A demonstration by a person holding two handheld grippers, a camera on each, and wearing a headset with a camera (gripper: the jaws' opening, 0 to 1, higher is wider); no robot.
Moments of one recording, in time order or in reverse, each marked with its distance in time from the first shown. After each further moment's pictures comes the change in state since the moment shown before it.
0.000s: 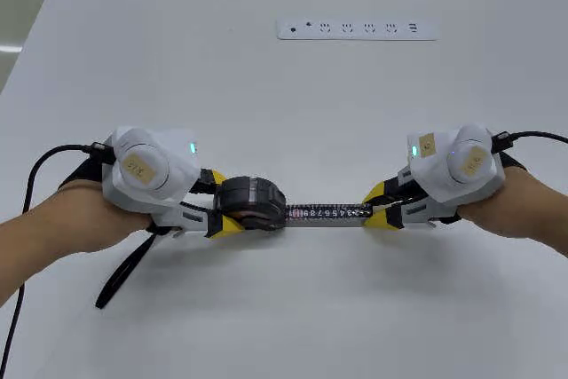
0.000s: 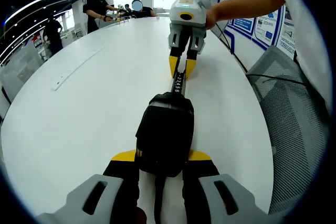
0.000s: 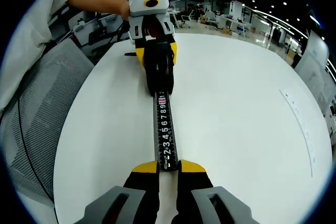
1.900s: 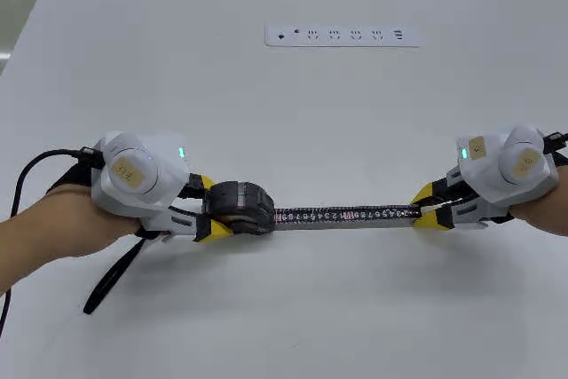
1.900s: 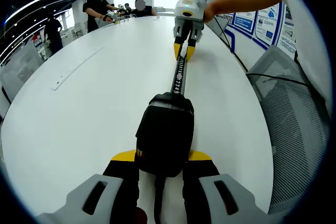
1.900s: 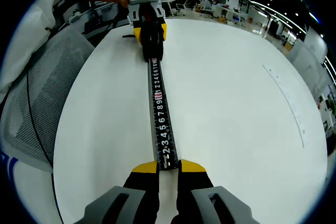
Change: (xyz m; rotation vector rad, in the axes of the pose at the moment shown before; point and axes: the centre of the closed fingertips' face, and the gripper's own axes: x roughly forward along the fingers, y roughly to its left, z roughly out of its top) left arm 0.001 0.001 0.000 -0.002 0.009 0.002; right arm -0.052 -0.010 -0.068 0.021 0.110 -0.043
